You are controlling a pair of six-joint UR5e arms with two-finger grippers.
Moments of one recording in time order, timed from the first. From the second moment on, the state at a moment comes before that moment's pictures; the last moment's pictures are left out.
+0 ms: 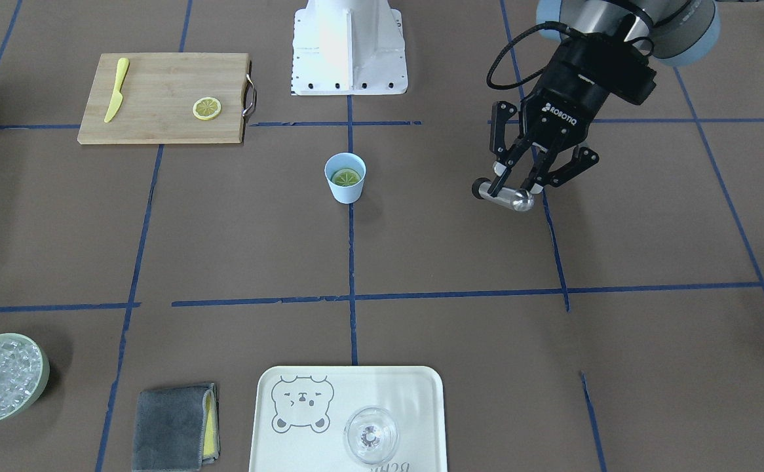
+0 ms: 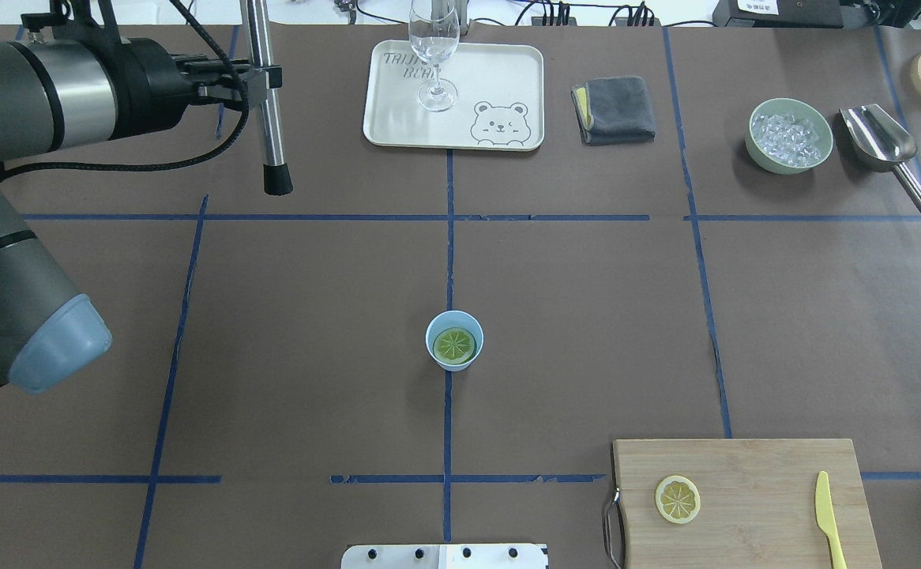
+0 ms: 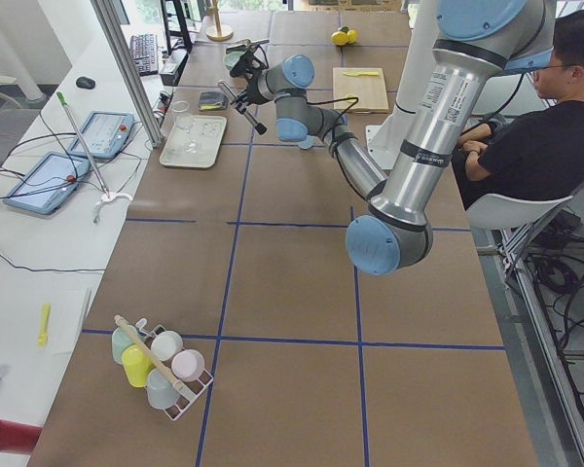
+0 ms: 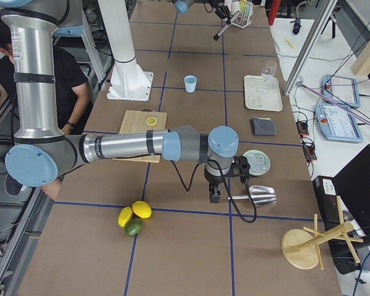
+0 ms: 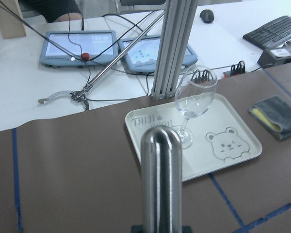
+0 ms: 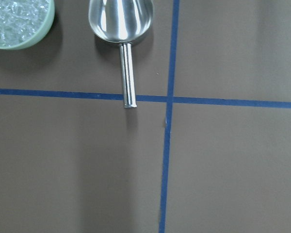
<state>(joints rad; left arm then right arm) -0.80 -1.96 -1.95 -2.34 -1.64 -0.88 1.60 -1.57 1.70 -1.72 2.38 -0.07</state>
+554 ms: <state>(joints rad) -0.60 -1.96 -1.99 -2.42 -1.26 -0.88 1.65 -1.63 1.66 -1.64 2.38 -0.08</state>
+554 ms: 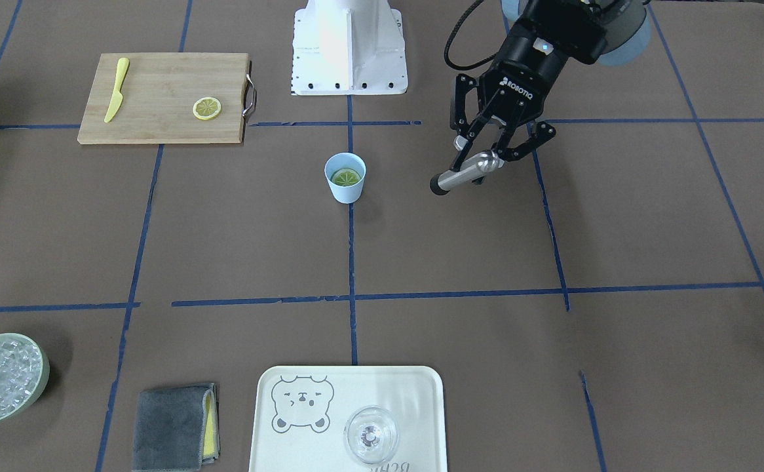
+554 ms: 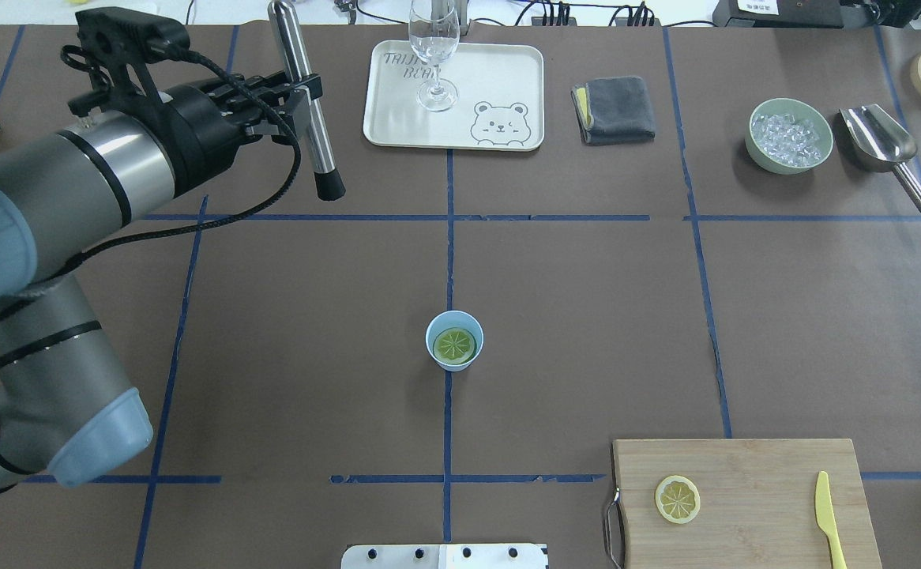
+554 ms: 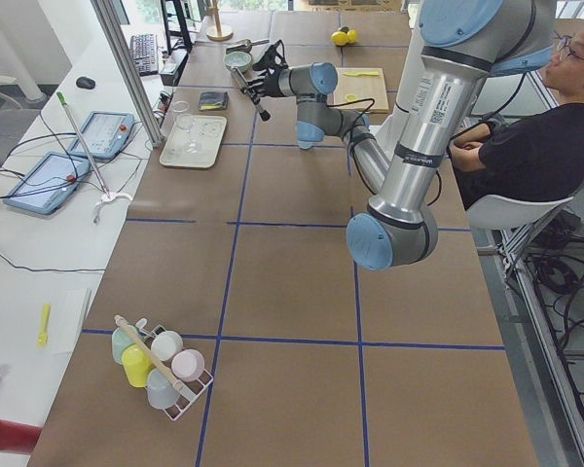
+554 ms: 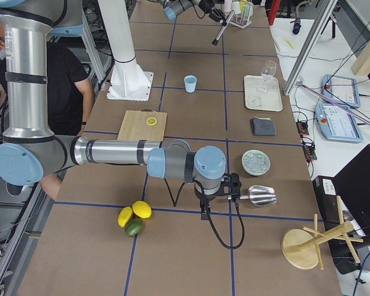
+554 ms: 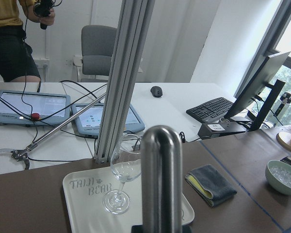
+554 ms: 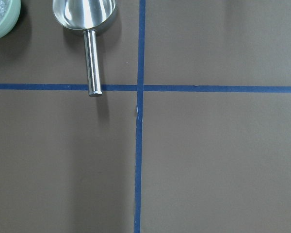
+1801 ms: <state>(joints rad) -0.19 -2.12 -1.84 -2.51 -0.88 -0.54 1.65 -1.62 1.66 -1.63 2.38 -0.07</state>
